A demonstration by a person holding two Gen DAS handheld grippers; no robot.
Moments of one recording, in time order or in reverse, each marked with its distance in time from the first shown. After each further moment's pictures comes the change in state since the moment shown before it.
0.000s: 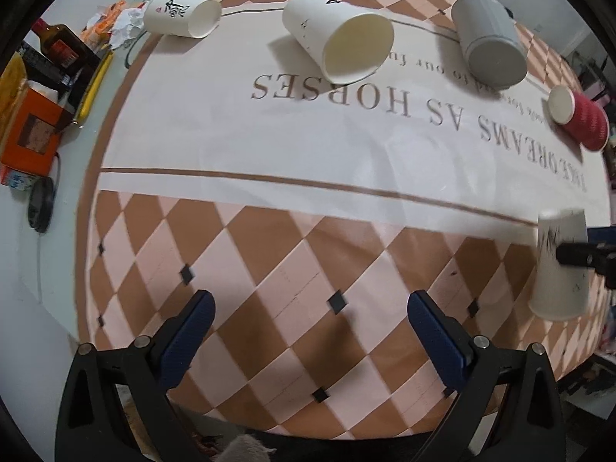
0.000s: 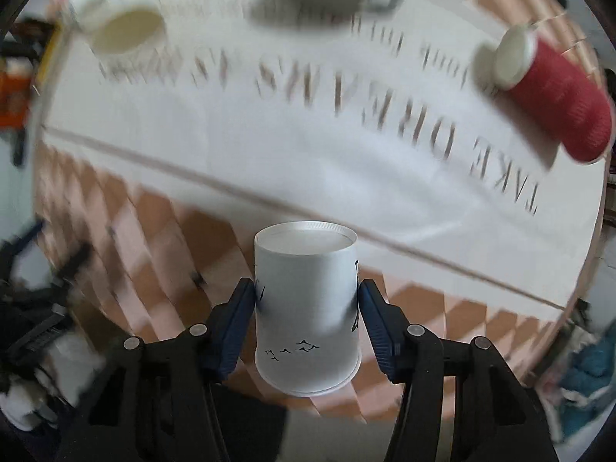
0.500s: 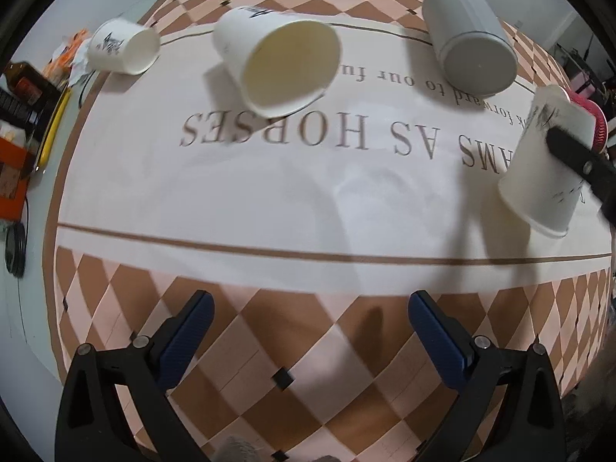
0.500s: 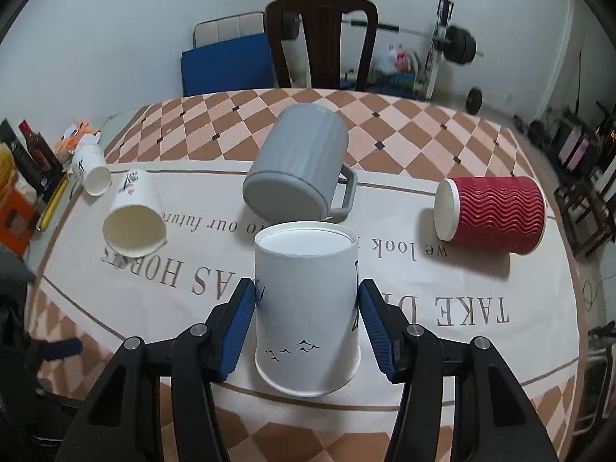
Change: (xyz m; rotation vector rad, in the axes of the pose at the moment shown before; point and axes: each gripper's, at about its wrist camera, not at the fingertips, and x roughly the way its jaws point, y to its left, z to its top) left arm 0.029 -0.043 0.032 0.073 -0.057 -0.019; right arm -0.031 0.009 0.013 0.119 -0.727 -0.110
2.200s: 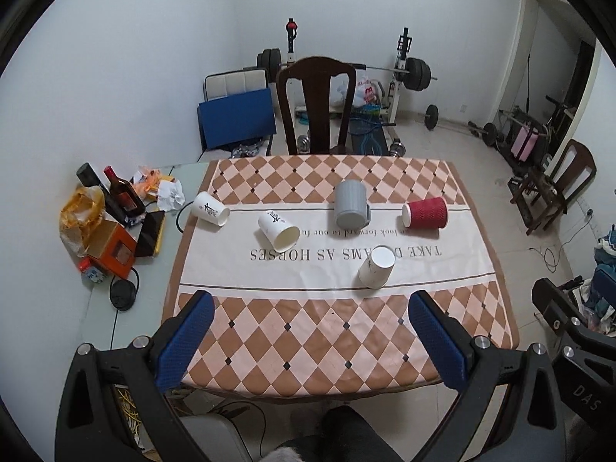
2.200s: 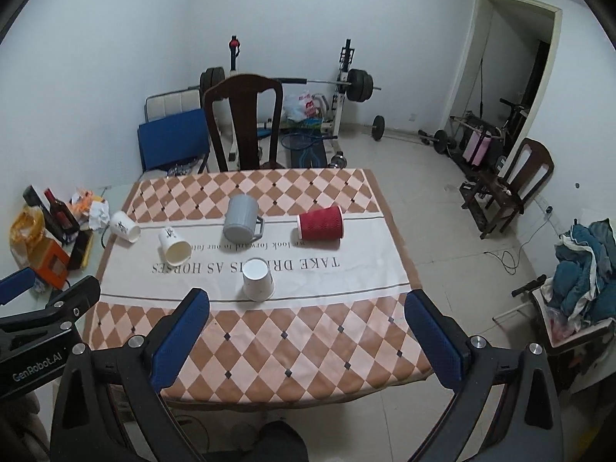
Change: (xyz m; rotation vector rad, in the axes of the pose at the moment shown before) left arm -0.353 -0.026 -0.109 0.066 -0.475 -0.033; right arm -0.420 0.005 -0.051 0.168 -0.129 -0.258
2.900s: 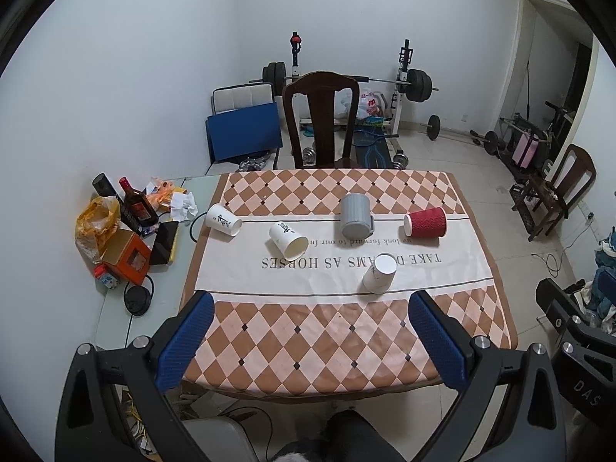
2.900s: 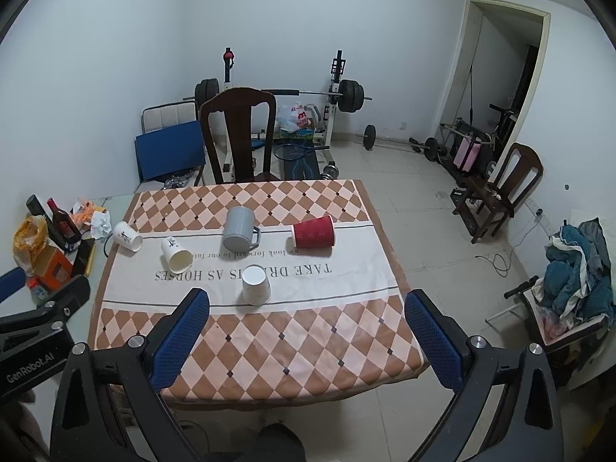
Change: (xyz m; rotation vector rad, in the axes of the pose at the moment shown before) left arm -0.030 0.008 0.000 0.006 -0.038 0.020; right arm -0.044 0.001 0.006 0.013 -0.023 -0.029
